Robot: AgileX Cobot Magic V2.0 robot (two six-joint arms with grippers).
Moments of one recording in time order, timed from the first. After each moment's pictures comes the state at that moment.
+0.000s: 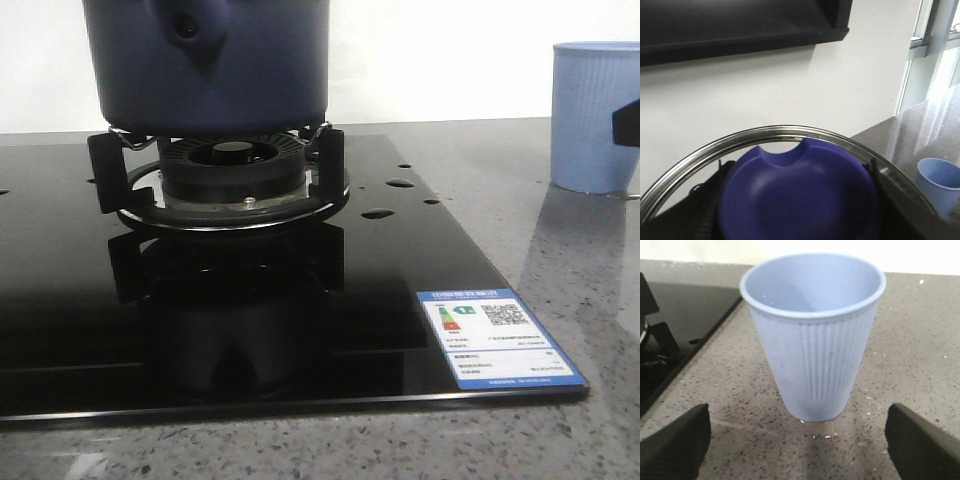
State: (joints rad) left arm -0.17 1.18 -1.19 -1.30 0.55 1.22; right arm -0.23 1.13 -0.36 -0.92 -0.58 0.72
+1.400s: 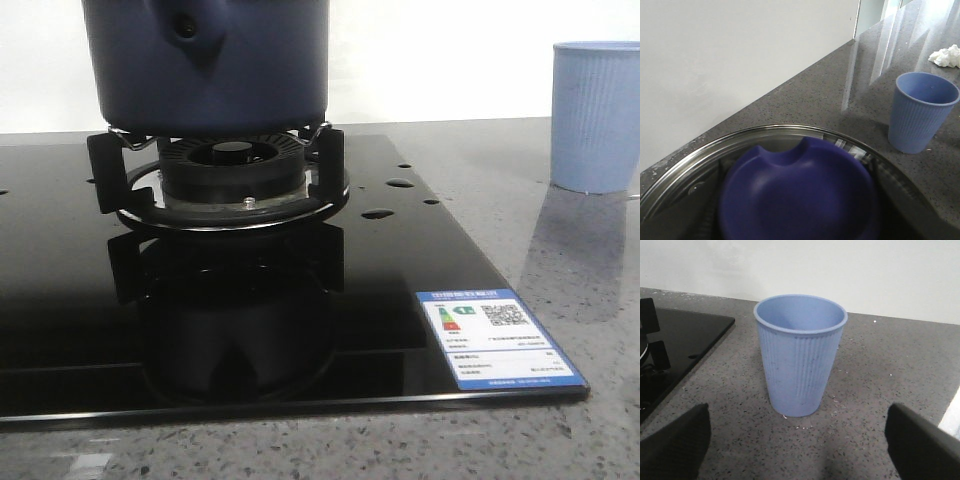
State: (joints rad) left arm -0.31 1.48 -1.19 -1.43 0.56 1.53; right arm -0.23 0.78 -0.24 -0.92 -0.45 0.73
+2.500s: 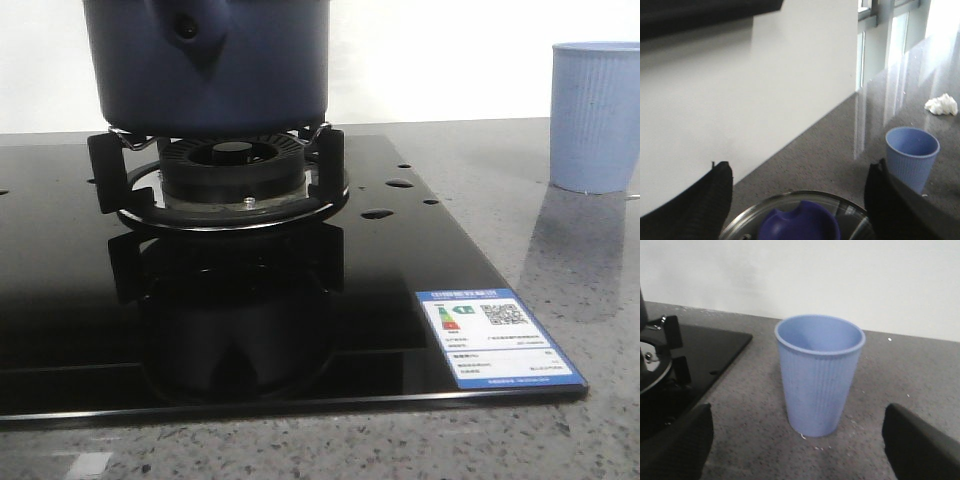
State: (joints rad) left arm -0.24 1.26 -1.20 -1.42 0.59 1.49; right arm -0.23 0.77 -0.24 -0.92 -0.54 0.73
